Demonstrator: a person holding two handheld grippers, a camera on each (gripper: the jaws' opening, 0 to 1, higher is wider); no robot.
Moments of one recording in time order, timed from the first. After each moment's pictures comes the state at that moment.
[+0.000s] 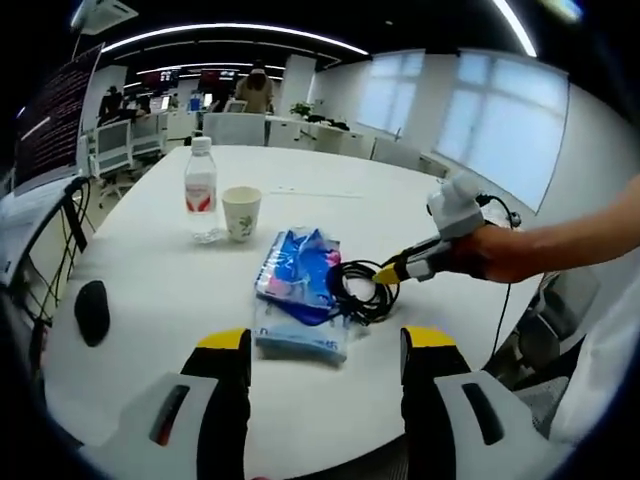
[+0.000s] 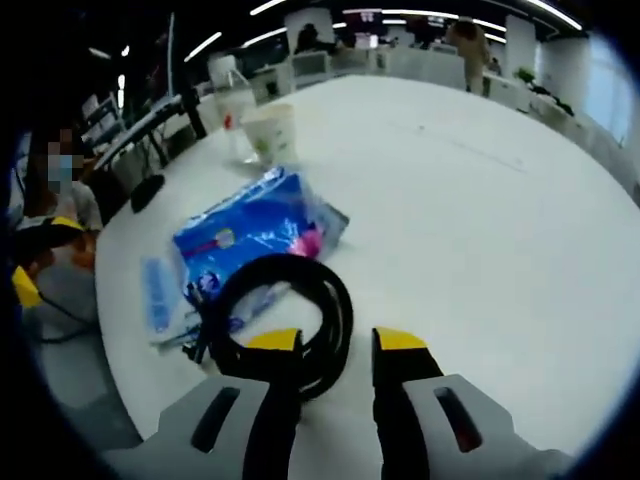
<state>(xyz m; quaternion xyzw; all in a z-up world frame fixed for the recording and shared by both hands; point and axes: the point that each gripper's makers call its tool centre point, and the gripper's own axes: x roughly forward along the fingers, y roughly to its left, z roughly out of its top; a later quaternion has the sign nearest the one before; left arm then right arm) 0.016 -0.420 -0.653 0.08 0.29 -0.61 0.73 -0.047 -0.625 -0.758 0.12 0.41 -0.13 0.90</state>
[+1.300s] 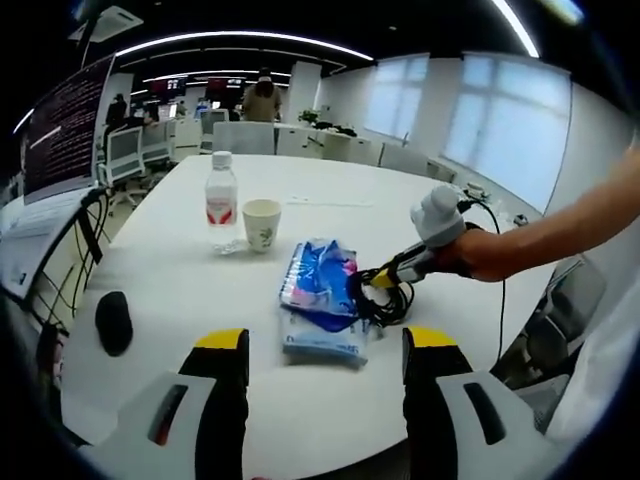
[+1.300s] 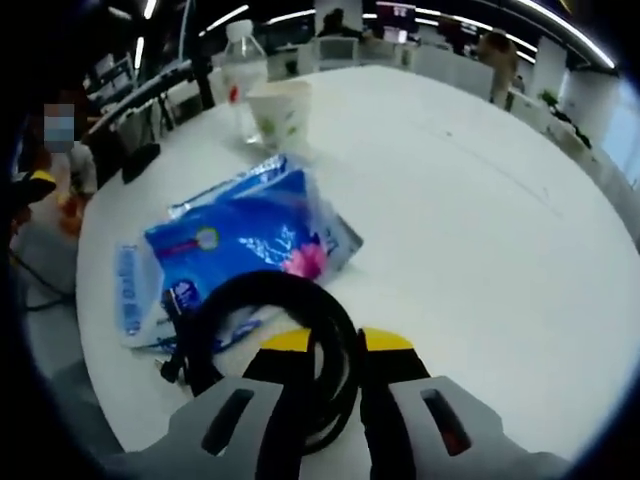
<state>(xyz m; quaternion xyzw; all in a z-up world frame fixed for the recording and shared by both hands) 0.037 -0.408 -0.640 0.09 0.27 -0.60 0.75 -0.019 -0.632 -0.773 0.05 0.44 -0.10 0.89</state>
